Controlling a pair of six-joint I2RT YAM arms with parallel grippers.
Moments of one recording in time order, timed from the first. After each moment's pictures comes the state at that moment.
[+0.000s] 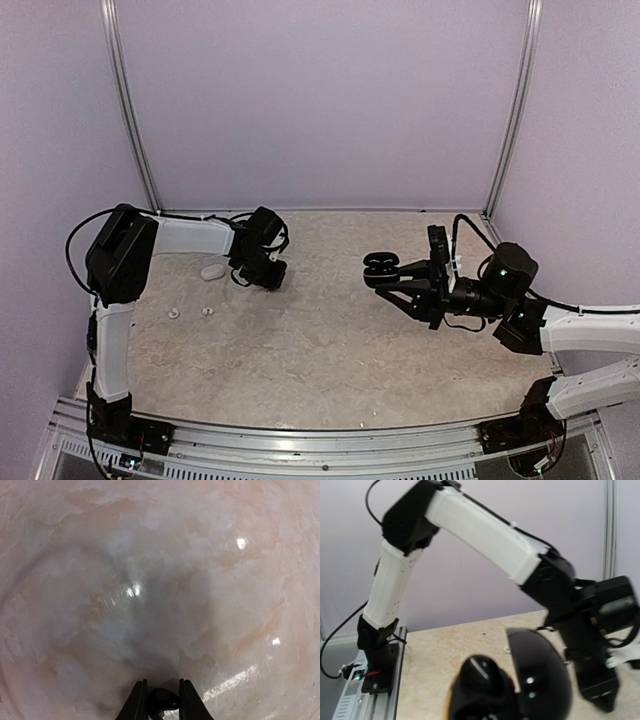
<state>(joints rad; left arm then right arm) -0.58 2.17 1.56 -0.48 -0.06 -0.18 0.79 1.08 0.48 0.71 -0.59 0.13</state>
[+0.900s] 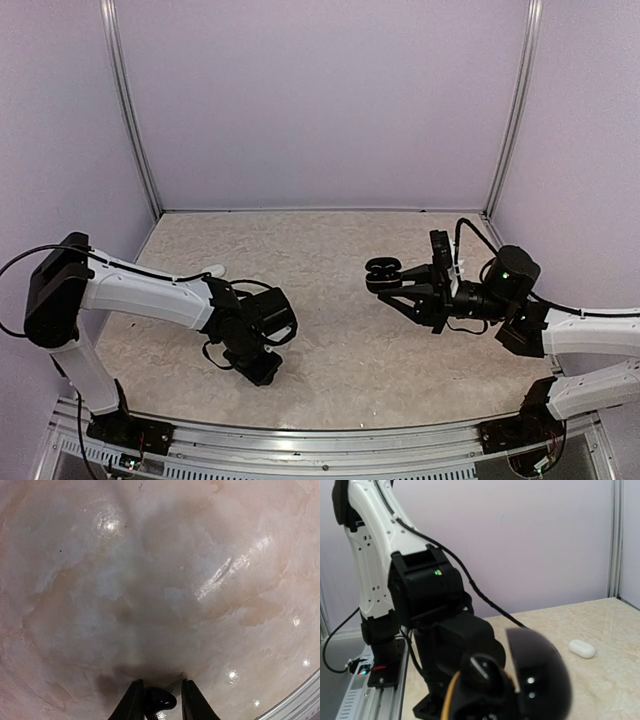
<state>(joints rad) -1.03 1.72 1.00 -0.69 0.01 -0.39 0.79 1.06 0.46 0.71 -0.61 0.12</state>
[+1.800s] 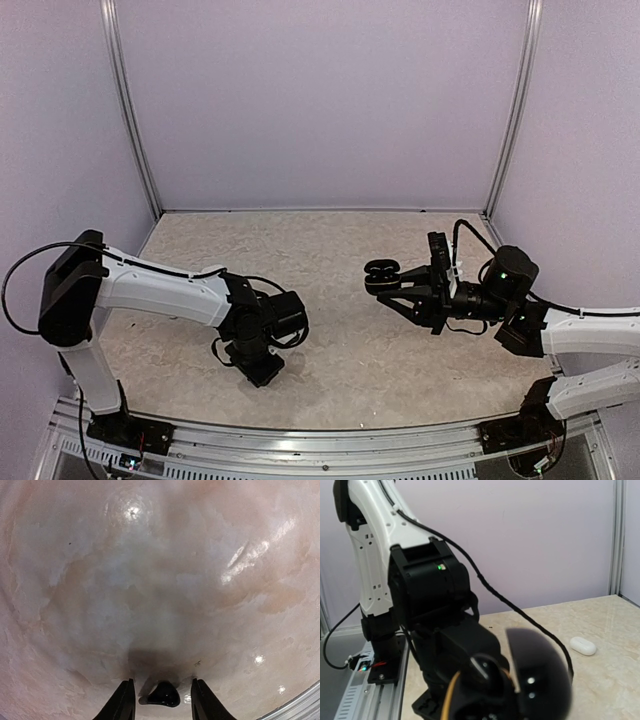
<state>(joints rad) -1.07 1.80 1.11 -0.86 -0.08 -0.33 0.79 1.07 0.46 0.70 -0.62 0.10</state>
